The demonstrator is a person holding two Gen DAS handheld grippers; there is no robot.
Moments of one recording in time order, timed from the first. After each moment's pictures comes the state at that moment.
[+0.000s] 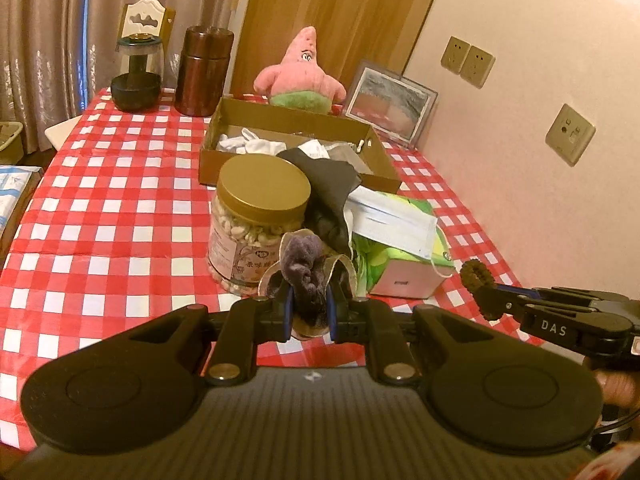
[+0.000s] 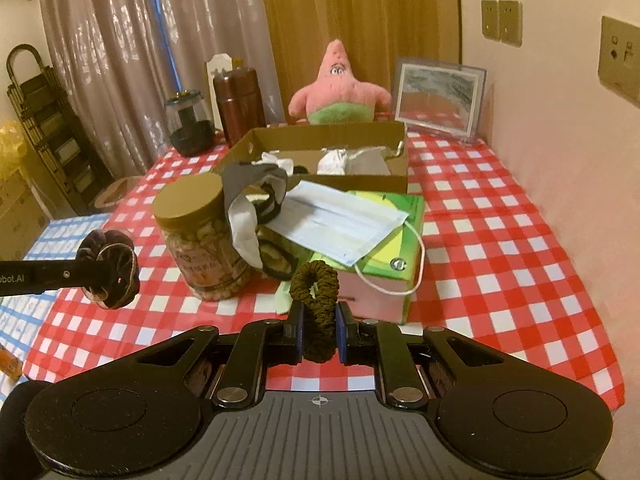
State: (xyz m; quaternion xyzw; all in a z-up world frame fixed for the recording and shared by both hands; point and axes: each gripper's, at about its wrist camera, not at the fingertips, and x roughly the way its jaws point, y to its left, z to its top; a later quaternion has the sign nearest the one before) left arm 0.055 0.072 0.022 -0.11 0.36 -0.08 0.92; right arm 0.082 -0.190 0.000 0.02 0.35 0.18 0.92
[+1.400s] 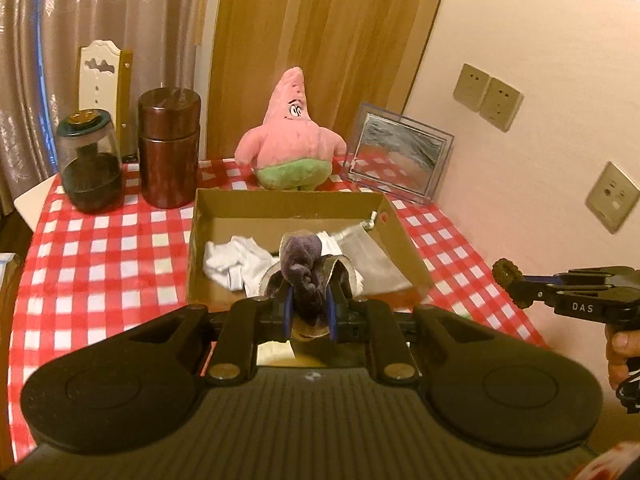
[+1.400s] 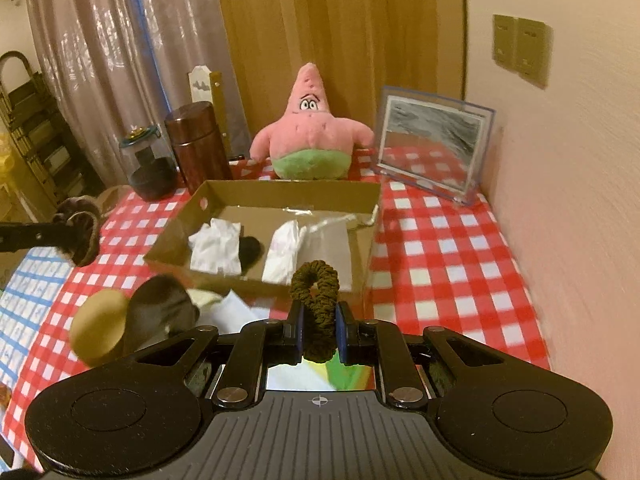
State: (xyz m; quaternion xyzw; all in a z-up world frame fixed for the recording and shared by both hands) left arm 0.266 0.098 0.069 -0.06 0.35 -0.11 0.93; right arm 0.263 -0.232 0.046 0.01 0.36 0.20 0.91
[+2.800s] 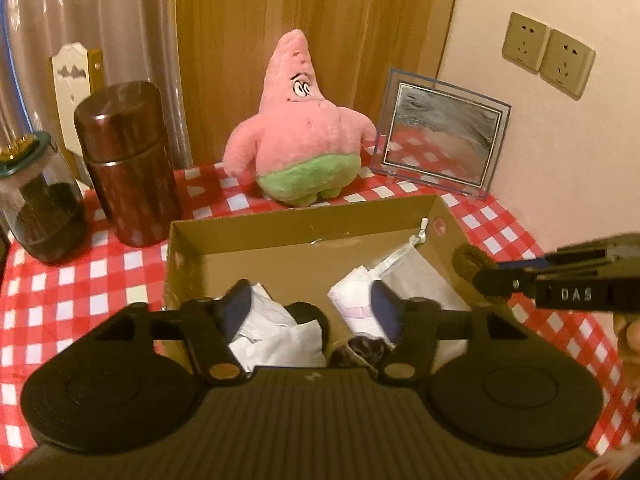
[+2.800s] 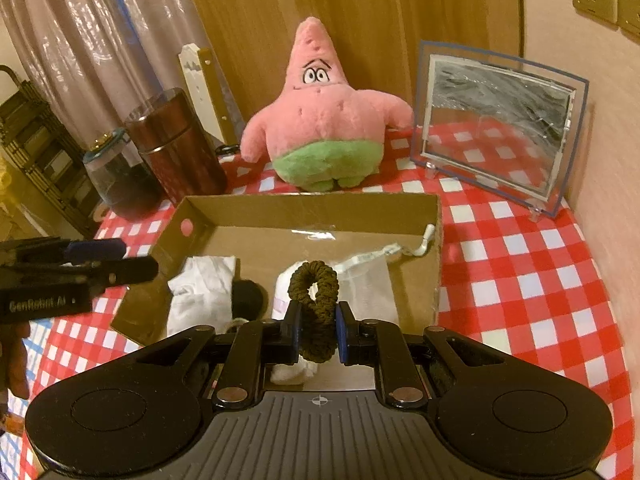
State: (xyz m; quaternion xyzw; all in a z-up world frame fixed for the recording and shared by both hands) left arm 0.406 0.065 0.008 0.01 0.38 -0.10 0.92; right arm 0.431 -0.173 -0.004 0.05 0.42 0.22 0.88
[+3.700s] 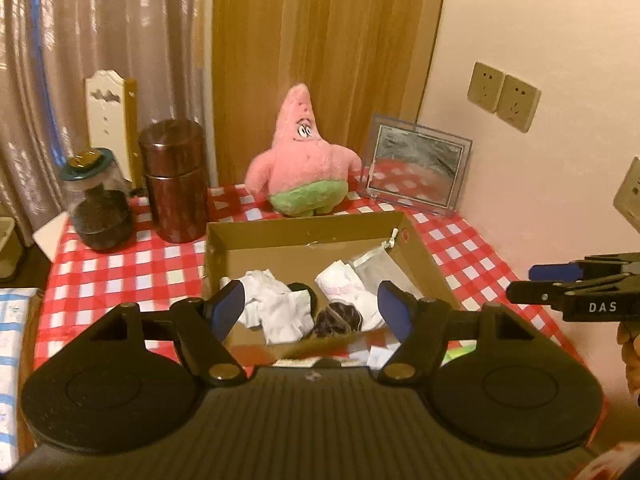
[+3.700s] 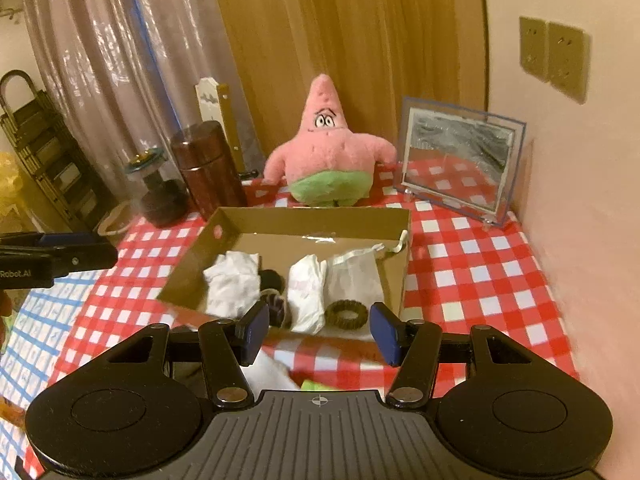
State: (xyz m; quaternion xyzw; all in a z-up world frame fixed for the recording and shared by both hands) left arm 0.276 0.077 0.086 -0.01 0.33 -0.08 0.94; right arm 0.311 -0.203 0.058 0.04 0.36 0.21 0.91
